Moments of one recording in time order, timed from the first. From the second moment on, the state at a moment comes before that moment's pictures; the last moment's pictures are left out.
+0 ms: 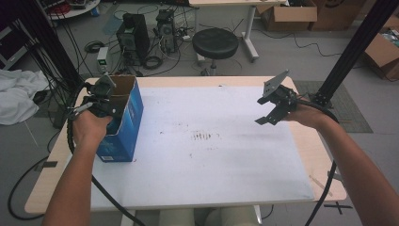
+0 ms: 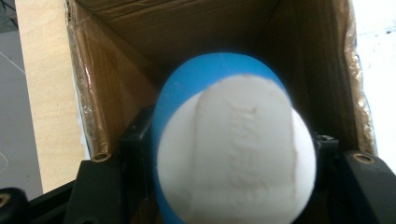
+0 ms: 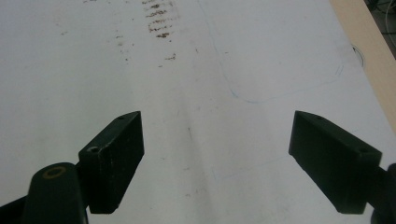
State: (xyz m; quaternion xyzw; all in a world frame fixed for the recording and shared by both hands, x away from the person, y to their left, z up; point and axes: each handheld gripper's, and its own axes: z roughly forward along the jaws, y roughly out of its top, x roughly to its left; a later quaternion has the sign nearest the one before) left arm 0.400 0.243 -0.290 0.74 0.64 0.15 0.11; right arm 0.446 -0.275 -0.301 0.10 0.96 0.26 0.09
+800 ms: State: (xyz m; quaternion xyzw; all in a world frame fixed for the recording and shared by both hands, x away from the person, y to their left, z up) left arm 0.397 0.248 -0.278 0.73 0.66 0.14 0.14; right arm 0.443 -0.269 -0.298 0.09 0.96 0.27 0.09
